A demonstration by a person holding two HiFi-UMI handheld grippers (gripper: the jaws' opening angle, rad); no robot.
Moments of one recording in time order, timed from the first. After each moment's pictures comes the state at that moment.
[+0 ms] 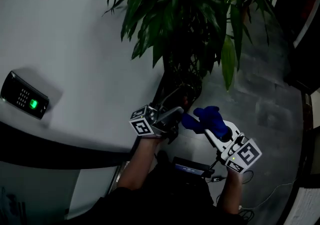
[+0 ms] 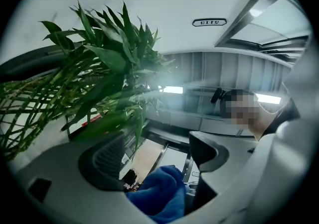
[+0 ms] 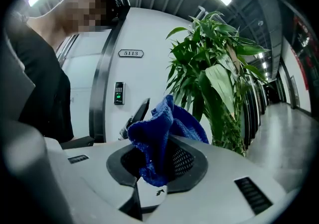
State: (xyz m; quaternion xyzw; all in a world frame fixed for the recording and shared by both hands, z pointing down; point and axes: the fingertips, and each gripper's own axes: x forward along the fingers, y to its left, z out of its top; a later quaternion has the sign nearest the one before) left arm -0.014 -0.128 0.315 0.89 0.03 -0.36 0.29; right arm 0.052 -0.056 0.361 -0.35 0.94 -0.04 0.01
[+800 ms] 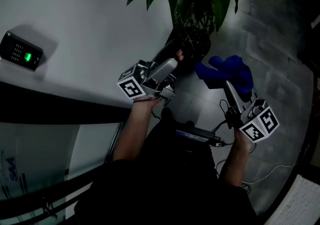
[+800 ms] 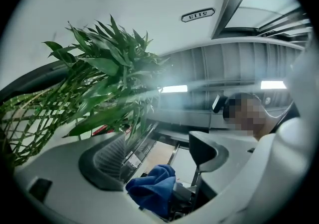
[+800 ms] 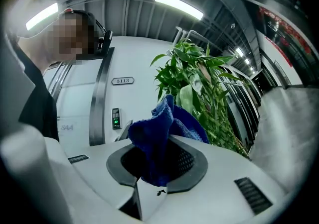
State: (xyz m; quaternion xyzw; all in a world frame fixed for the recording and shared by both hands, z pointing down) left arm -0.010 -0.088 0.317 0.89 -0.04 -0.36 0.27; right arm 0.124 -0.033 0.348 -0.37 0.91 -0.08 0.14
